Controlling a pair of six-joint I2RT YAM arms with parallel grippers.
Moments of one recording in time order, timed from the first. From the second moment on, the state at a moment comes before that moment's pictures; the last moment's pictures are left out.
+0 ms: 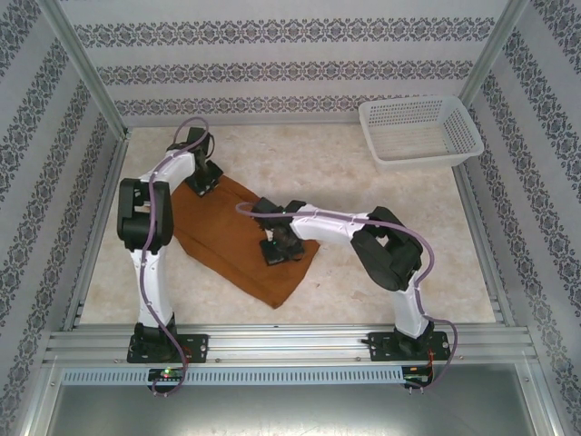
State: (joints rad) left arm -0.07 2.20 1.72 -0.75 0.07 -0.88; right arm 0.90 2.04 1.42 -0.77 -0.18 0.55
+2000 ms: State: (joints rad) left arm -0.08 2.03 1.47 -0.60 0.24 -0.92; right arm 0.55 2.70 2.52 -0.89 -0.61 0.53
